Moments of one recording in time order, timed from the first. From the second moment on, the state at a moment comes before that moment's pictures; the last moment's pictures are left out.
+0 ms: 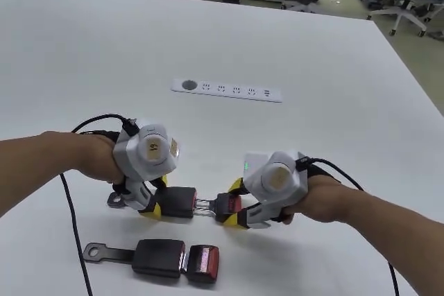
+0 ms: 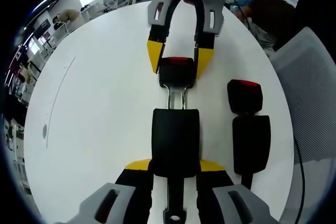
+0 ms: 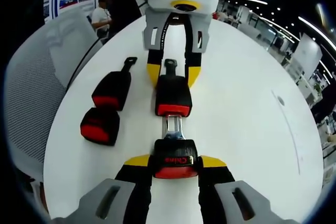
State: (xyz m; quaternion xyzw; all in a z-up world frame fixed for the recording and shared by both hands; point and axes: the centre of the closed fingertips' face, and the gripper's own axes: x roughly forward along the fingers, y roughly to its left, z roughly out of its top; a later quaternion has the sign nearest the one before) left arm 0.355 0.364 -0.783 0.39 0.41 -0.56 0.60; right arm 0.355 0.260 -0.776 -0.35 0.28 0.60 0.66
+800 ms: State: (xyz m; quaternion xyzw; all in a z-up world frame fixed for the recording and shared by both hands) left arm 0.353 0.364 -0.782 0.40 0.42 -0.56 0.60; right arm 0.353 0.227 -0.775 -0.37 0.30 0.59 0.65
